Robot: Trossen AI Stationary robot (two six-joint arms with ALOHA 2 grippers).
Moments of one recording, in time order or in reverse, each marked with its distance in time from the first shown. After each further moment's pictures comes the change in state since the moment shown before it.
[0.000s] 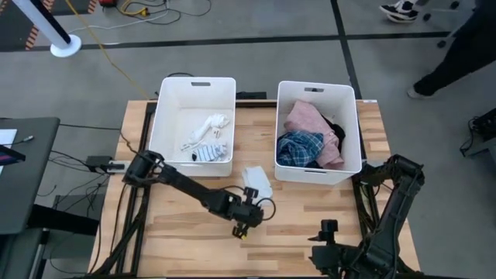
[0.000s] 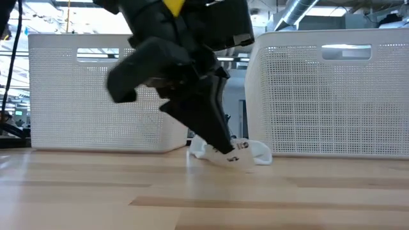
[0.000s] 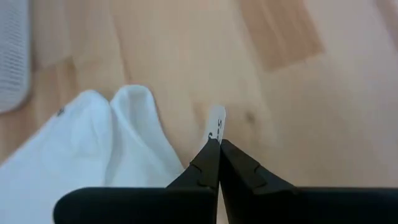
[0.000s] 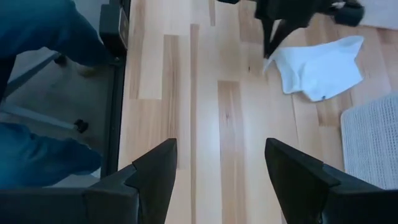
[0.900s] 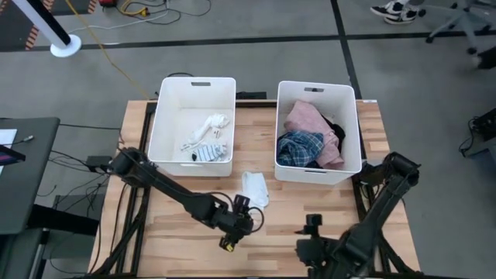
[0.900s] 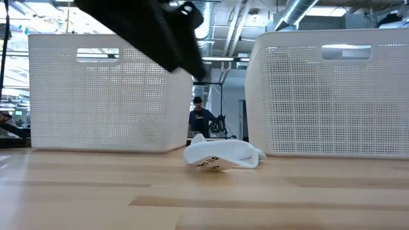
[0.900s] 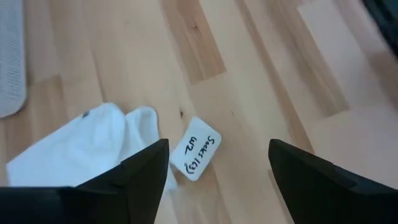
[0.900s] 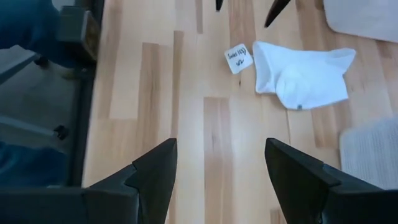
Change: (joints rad) left arm -0.114 -0.154 0.005 -0.130 0.042 -0.095; right arm -0.105 -0.001 -0.126 0.180 0.004 -0.137
